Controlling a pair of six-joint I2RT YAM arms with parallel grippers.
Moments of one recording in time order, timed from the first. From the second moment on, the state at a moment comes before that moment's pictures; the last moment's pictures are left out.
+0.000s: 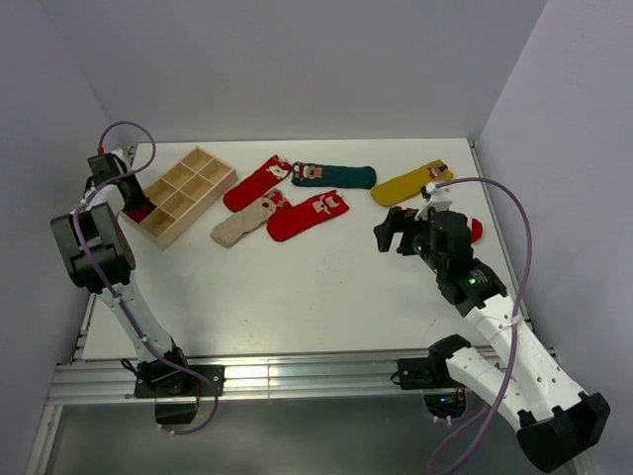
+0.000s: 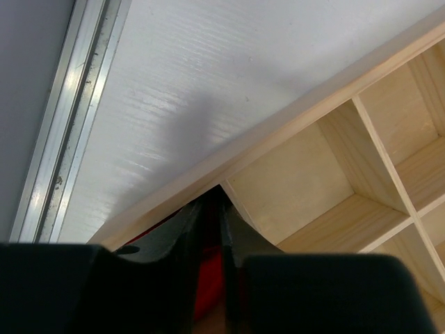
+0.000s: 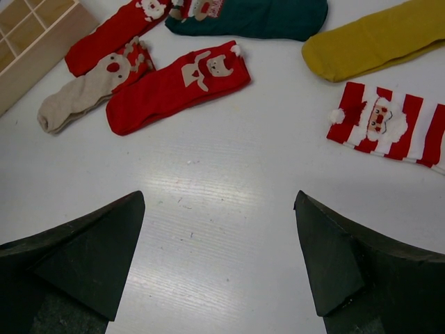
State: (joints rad) left arm 0.38 2.06 1.46 -0.20 0.12 -0.07; right arm 0.38 0.77 0.74 -0.34 0.06 0.32
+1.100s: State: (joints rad) left arm 0.08 1.41 1.17 -0.25 0.10 -0.40; right arm 0.38 0.74 0.76 -0.35 -0.05 0.37
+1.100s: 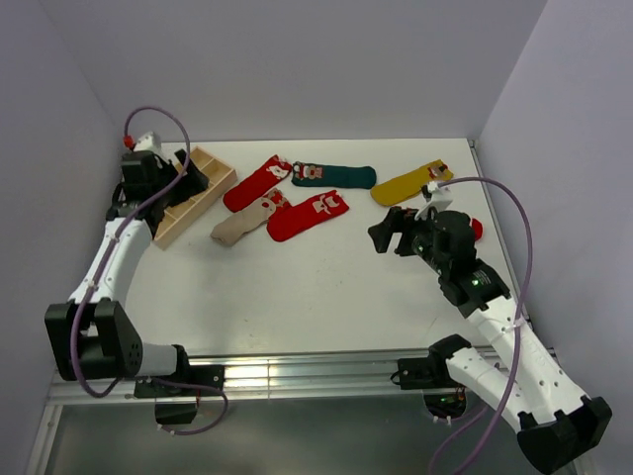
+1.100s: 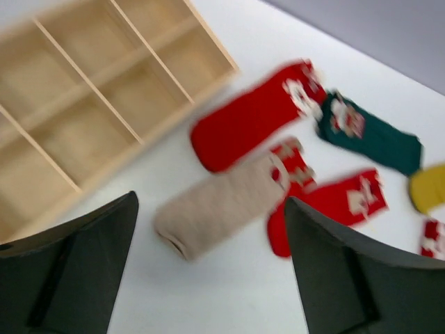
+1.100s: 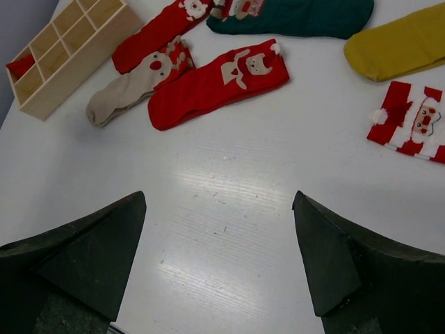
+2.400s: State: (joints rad) left arm -0.14 0.97 0.76 -0.35 0.02 -0.41; right arm 0.13 1.95 1.33 -0.49 -0.08 0.51
